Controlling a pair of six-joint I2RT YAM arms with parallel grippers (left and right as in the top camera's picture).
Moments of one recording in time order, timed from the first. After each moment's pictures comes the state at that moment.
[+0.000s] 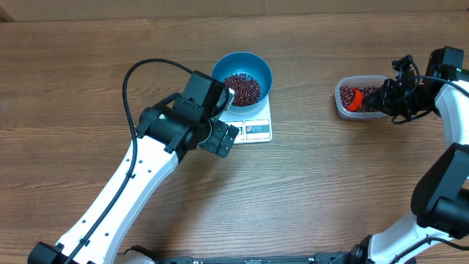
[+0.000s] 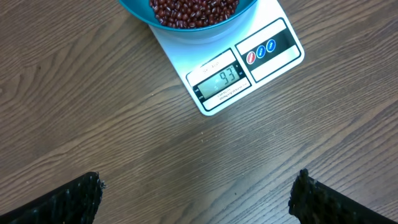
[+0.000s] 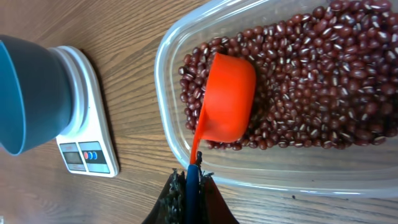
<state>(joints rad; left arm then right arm) -0.50 1.46 1.35 -1.02 -0.06 0.00 -0.36 1.88 1.48 -0.99 -0.59 -0.09</state>
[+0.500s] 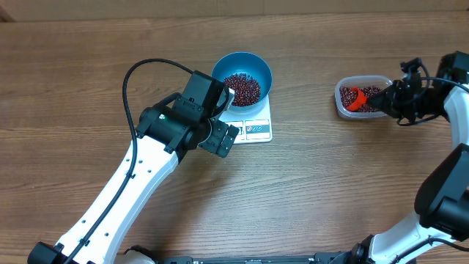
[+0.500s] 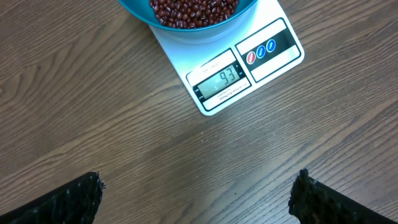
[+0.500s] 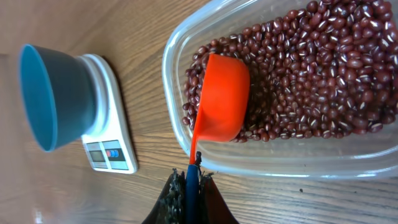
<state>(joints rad) -0.50 1.46 1.35 -1.02 -0.06 0.00 -0.43 1.88 1.47 -1.02 -0.70 -0.10</state>
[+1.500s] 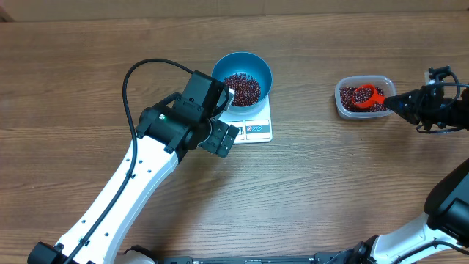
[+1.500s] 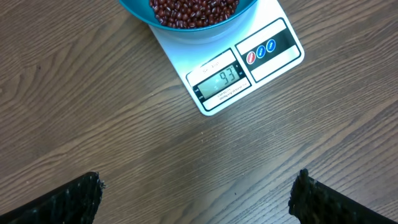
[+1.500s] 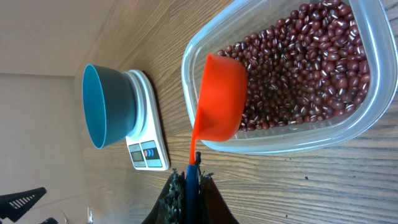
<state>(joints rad) -0.50 1.46 1.35 -1.02 -0.06 0.00 -0.58 1.88 1.47 -1.10 -0.89 -0.19</state>
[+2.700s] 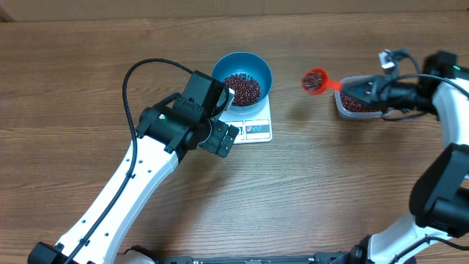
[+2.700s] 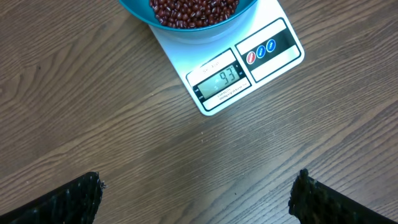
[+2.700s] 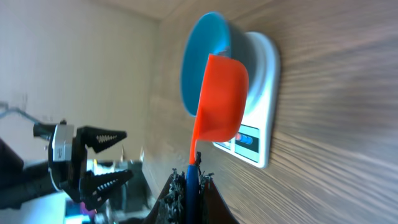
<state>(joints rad) -0.50 1.46 1.35 -1.02 -0.06 0.00 -0.32 1.88 1.51 -1.16 -1.20 -0.29</state>
